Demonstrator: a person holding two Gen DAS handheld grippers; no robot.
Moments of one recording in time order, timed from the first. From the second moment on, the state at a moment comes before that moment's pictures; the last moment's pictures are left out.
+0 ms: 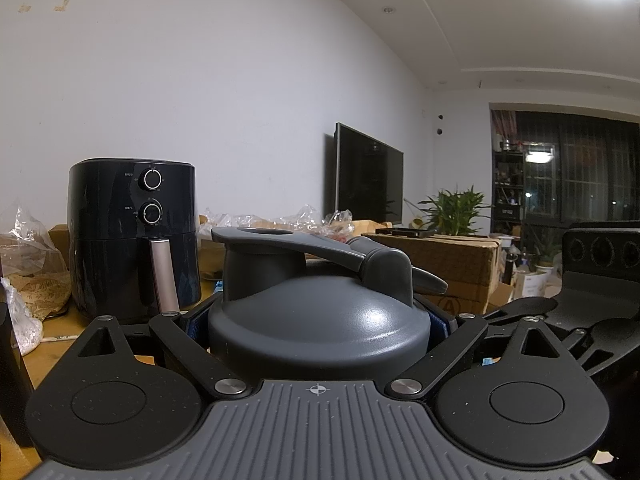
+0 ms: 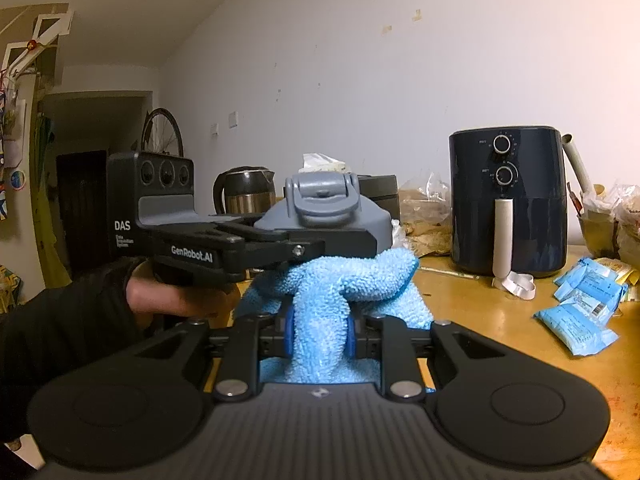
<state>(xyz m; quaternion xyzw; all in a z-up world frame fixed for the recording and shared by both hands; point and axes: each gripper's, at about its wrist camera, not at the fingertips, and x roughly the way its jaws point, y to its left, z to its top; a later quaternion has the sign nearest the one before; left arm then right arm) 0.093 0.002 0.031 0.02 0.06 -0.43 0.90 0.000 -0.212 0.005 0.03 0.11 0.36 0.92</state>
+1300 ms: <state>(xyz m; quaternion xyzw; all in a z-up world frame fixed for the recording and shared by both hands) 0.094 0.003 0.033 0.02 0.06 -0.43 0.90 0.019 -0.204 -0.048 0.03 0.21 0.37 0.91</state>
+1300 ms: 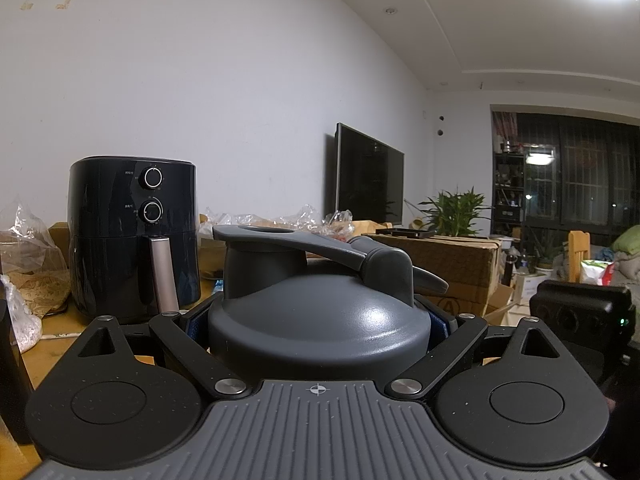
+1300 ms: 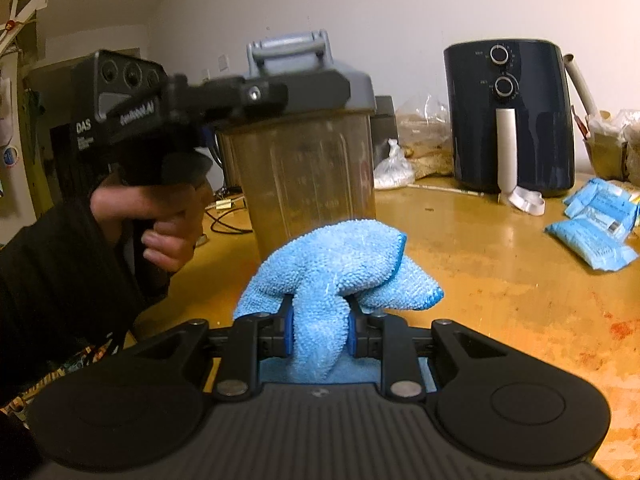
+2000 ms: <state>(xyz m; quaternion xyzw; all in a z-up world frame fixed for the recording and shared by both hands) 0.094 0.003 0.032 0.02 0.06 -0.43 0.90 0.027 -0.200 -0.060 0.02 0.24 0.36 0.90</state>
